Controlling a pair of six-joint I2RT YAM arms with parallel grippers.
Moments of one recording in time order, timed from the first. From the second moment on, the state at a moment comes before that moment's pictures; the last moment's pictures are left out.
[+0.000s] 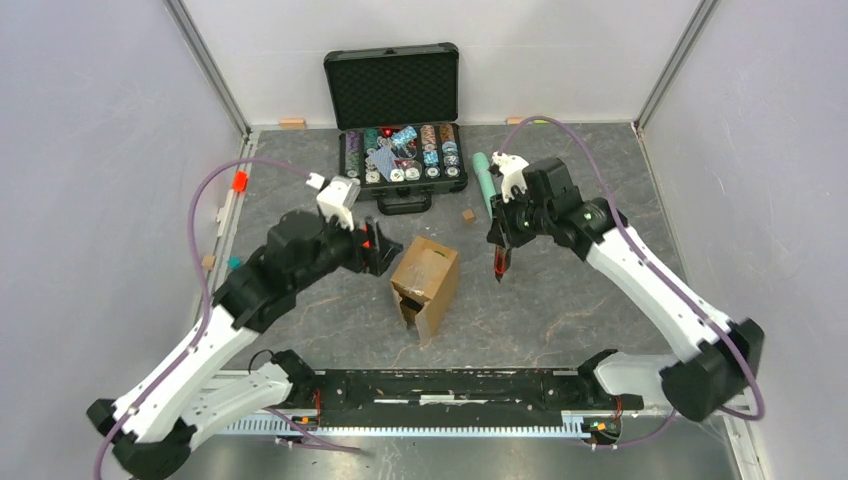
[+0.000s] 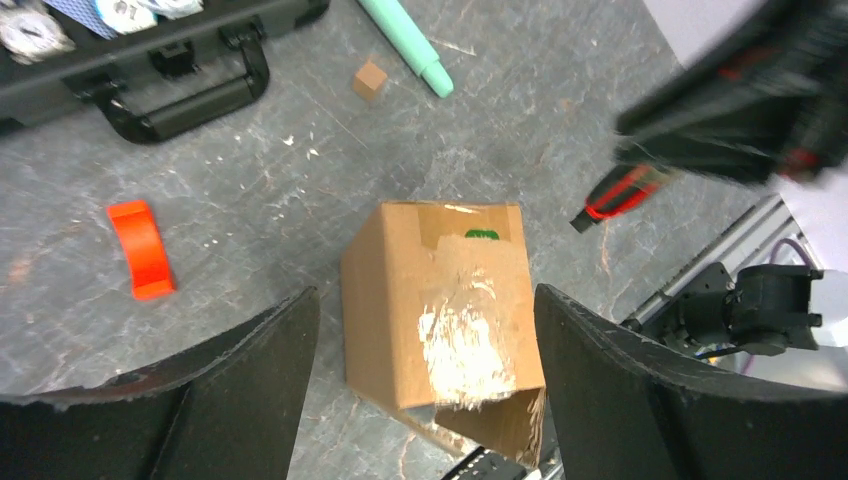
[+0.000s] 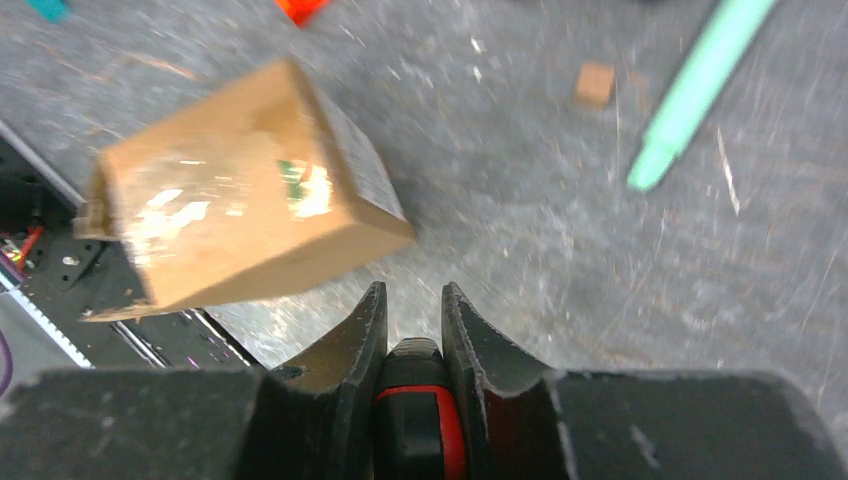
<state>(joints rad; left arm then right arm) -0.68 0.88 1.03 -0.54 0.02 -0.36 0.59 1.21 1.20 -0.70 -0.17 0.09</state>
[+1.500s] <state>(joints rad) -1.29 0.72 0.43 -0.15 -0.64 -0.52 0.61 1.33 0.73 -0.10 -0.07 0.50</state>
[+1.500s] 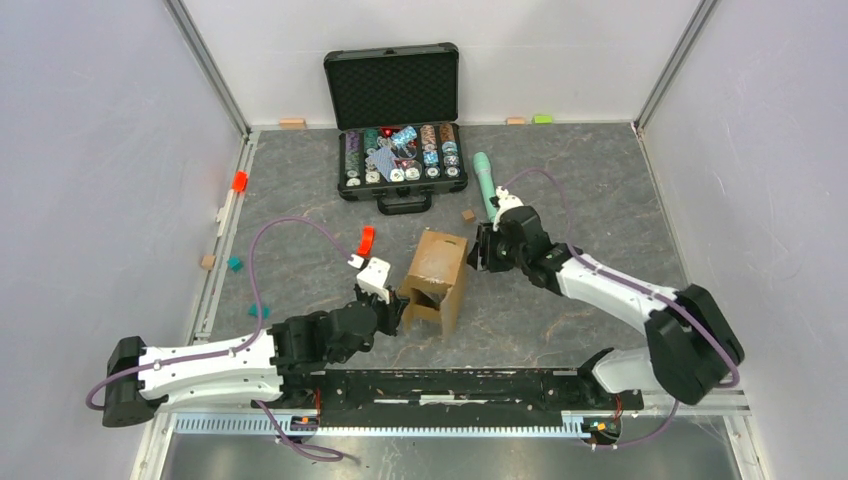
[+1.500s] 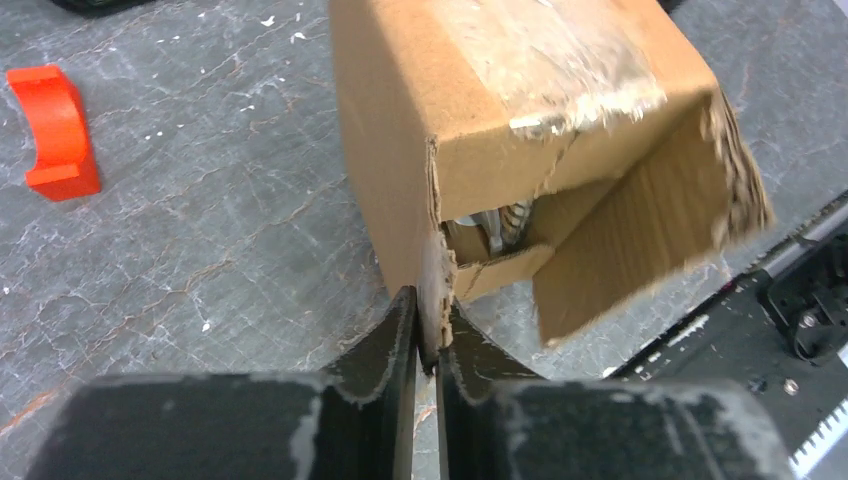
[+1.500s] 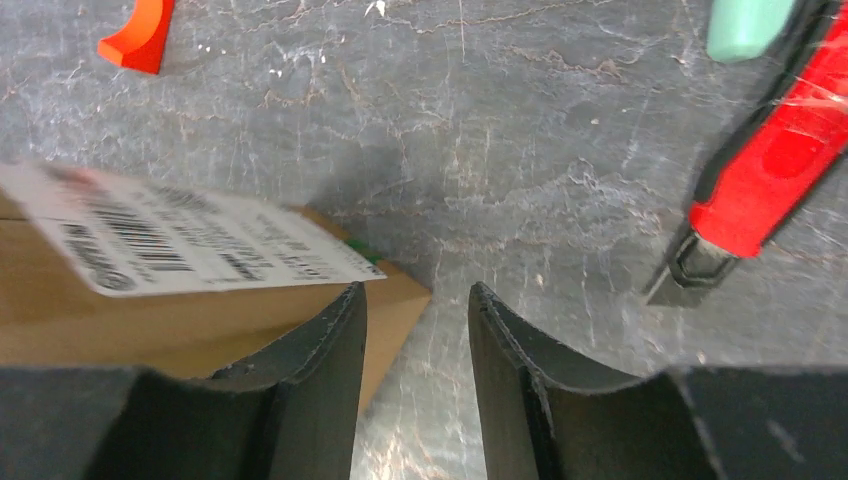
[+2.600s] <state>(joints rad) -0.87 0.83 0.59 -0.11 -0.12 -0.61 0.54 1.18 0.76 0.13 -0.13 0.33</state>
